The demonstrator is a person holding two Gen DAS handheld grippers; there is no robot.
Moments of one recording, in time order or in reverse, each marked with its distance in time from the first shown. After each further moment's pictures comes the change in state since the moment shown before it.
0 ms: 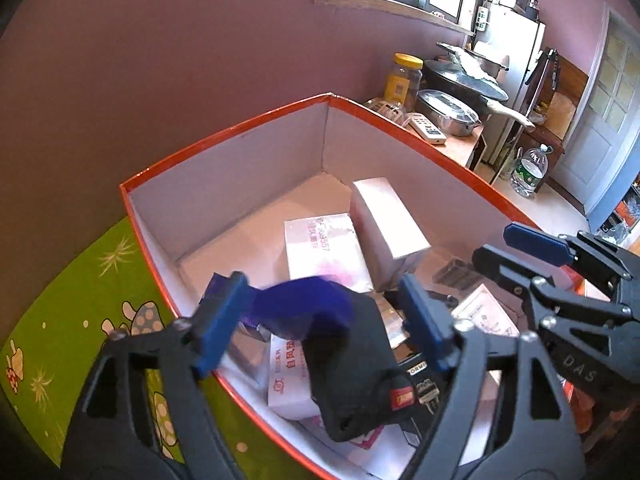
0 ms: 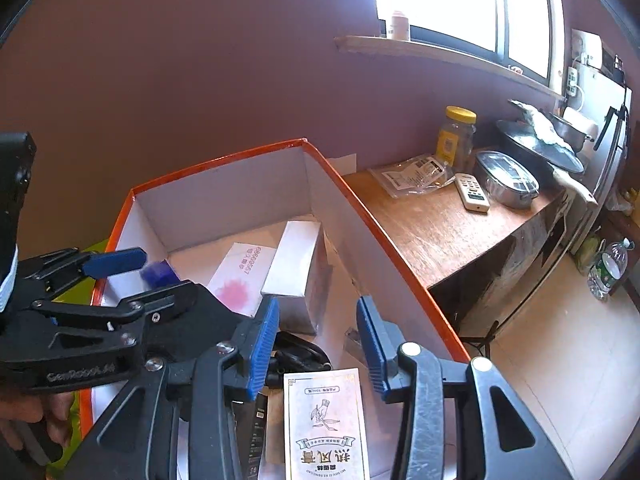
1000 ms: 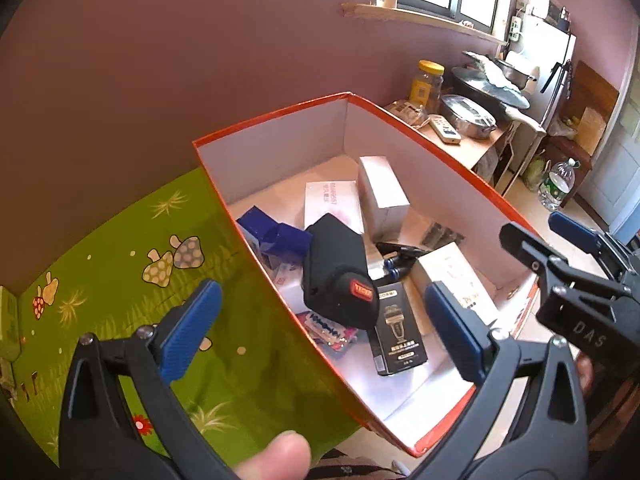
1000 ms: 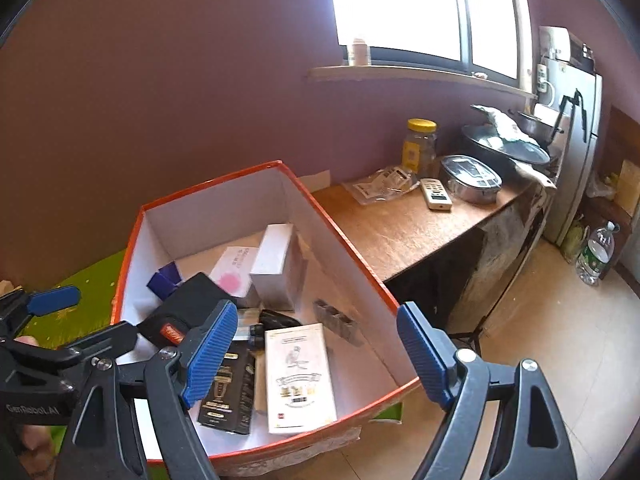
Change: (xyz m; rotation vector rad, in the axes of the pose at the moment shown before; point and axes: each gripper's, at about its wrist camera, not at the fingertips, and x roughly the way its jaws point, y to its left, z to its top) left arm -0.072 -0.034 -0.038 -0.095 0.016 0.136; right arm -0.065 -0.026 -0.027 0.071 -0.076 -0.038
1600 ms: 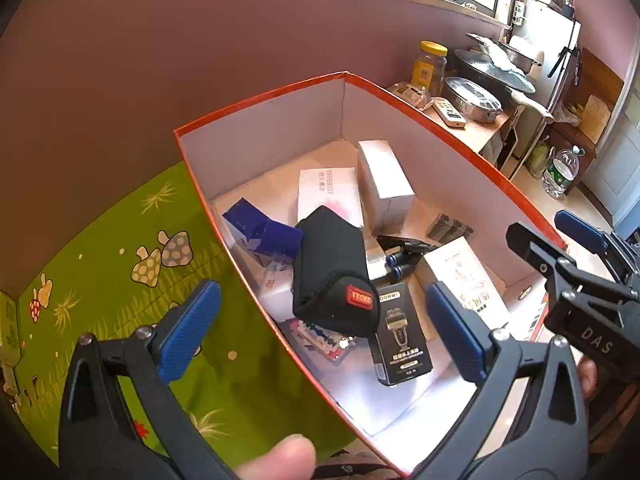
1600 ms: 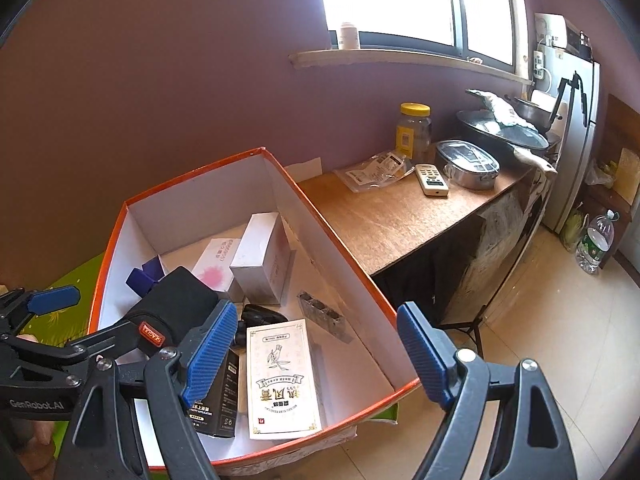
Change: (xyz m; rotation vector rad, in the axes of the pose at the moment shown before) left arm 0.026 -0.007 0.004 0.026 0.053 0.008; right arm 0.015 -0.007 -0.004 0.019 0.033 -0.004
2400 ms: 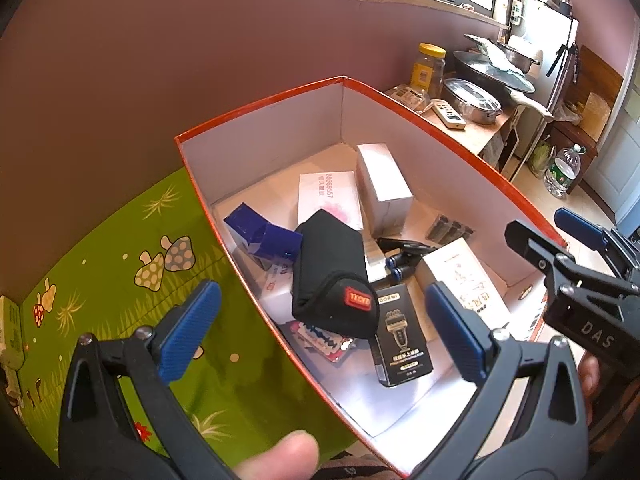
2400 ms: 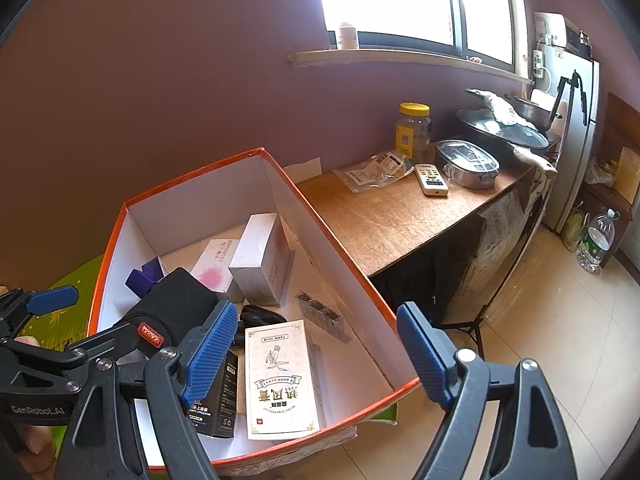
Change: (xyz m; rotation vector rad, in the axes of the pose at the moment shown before) left arm -0.002 -0.002 -0.001 0.016 -0.016 0.007; right arm -0.001 0.000 -0.003 0.011 0.000 -0.007
